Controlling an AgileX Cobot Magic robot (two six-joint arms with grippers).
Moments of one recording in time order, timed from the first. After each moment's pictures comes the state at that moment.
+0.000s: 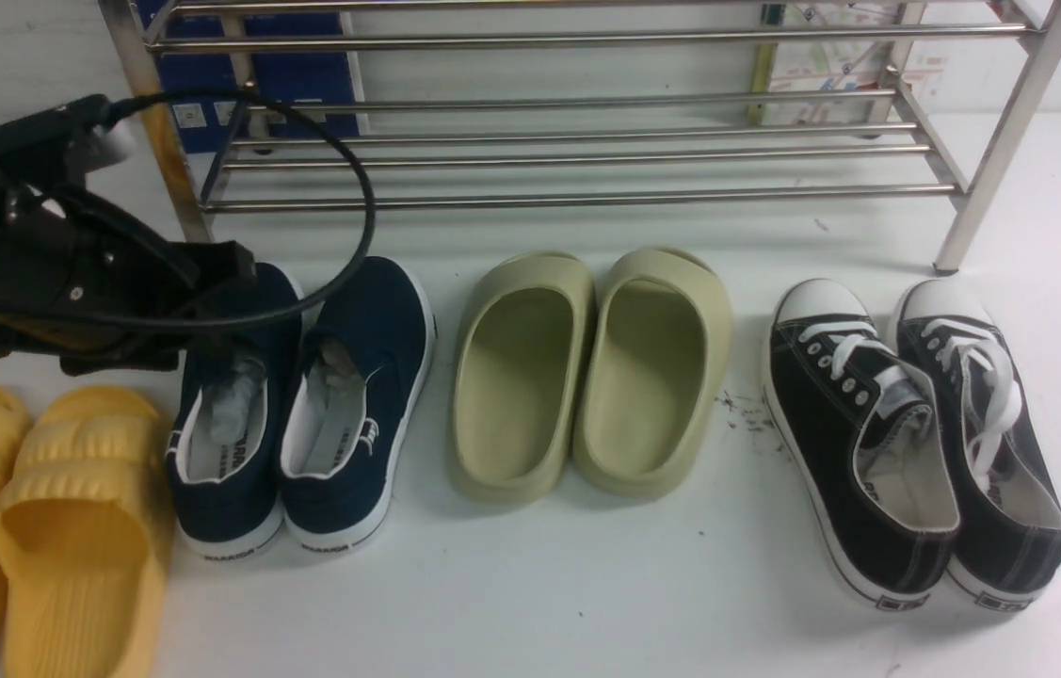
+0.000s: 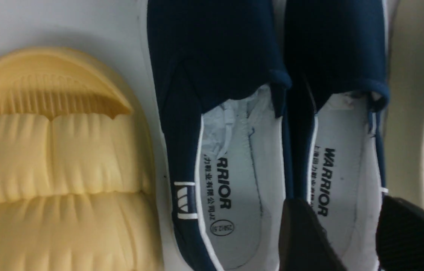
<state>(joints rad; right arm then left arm) -0.05 -0.01 0.01 0.06 0.39 -0.03 -0.07 1.46 -1.09 -0.21 0.74 -0.13</state>
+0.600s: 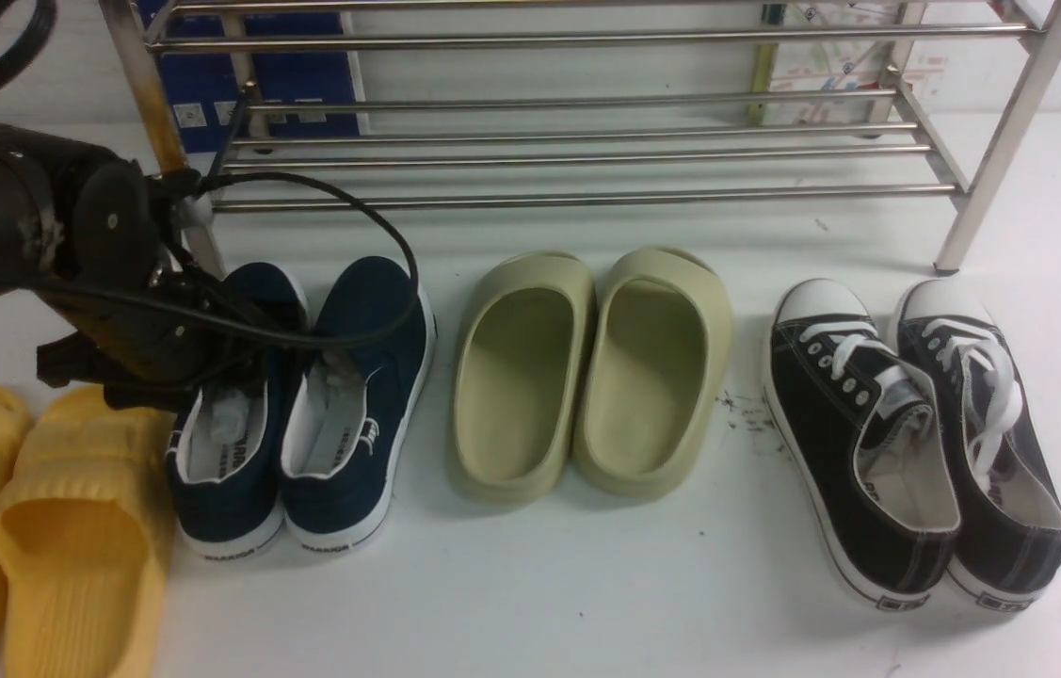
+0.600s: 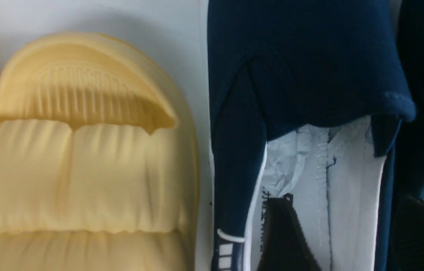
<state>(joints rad) -0.05 -0.01 0.01 0.06 0.39 -0.03 -0.17 1.64 -1.11 0.11 0.66 -0.49</state>
